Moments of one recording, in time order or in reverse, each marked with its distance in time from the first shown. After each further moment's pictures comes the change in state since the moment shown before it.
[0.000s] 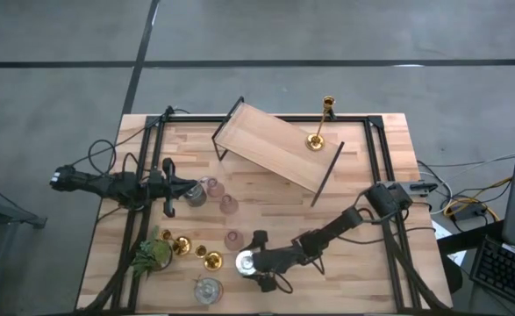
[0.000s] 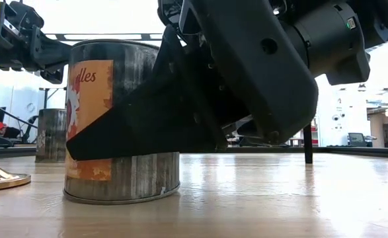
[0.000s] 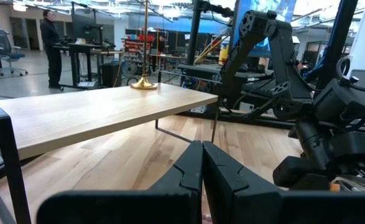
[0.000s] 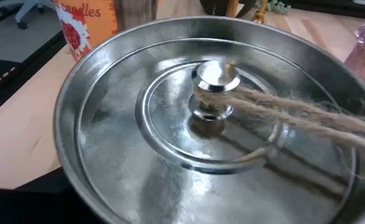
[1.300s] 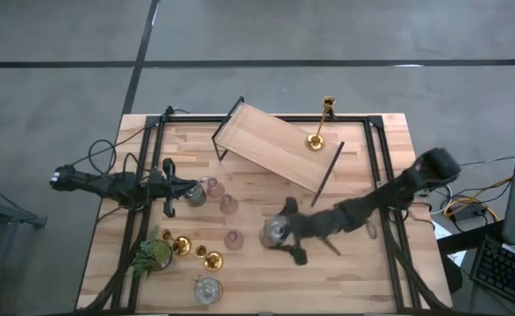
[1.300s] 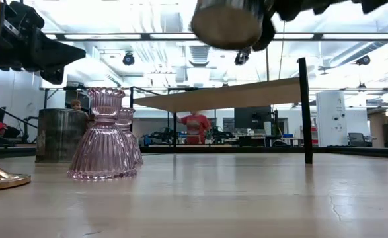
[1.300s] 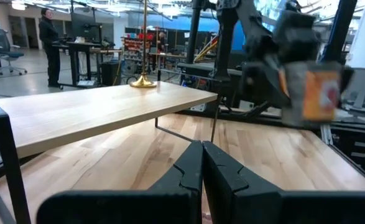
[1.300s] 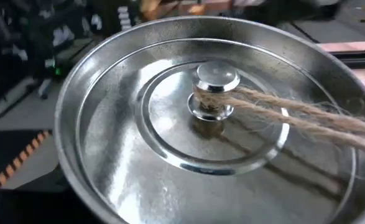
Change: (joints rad) left arm 0.000 0.009 0.000 0.000 0.000 0.000; right arm -0.069 -0.688 -0.417 -0.074 -0.024 0.106
